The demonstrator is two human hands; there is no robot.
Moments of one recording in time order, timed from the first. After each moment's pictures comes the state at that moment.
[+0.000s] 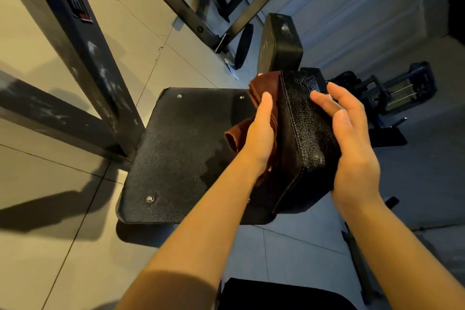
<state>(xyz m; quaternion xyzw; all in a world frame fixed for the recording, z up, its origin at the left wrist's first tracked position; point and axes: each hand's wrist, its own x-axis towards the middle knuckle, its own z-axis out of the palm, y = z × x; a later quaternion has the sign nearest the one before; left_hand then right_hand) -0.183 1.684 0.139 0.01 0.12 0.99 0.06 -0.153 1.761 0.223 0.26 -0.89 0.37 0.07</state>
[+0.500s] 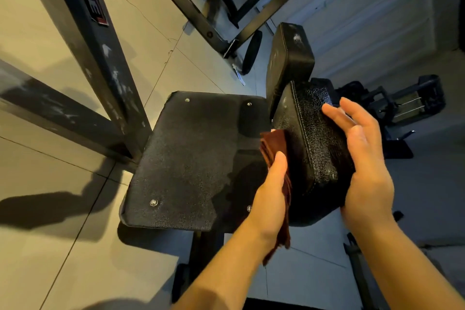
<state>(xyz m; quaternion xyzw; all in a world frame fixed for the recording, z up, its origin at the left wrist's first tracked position) -0.136 1.713 0.115 0.01 0.14 0.98 0.11 -0.151 1.744 0.229 0.22 -0.89 0.39 0.07</state>
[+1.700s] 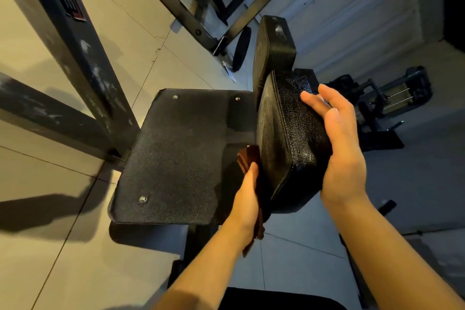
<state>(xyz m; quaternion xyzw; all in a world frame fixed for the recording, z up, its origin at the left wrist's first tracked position) -0.140 1.752 0.083 -0.08 0.11 0.98 0.14 -0.153 1.760 0.223 0.24 -0.88 0.39 0.07</state>
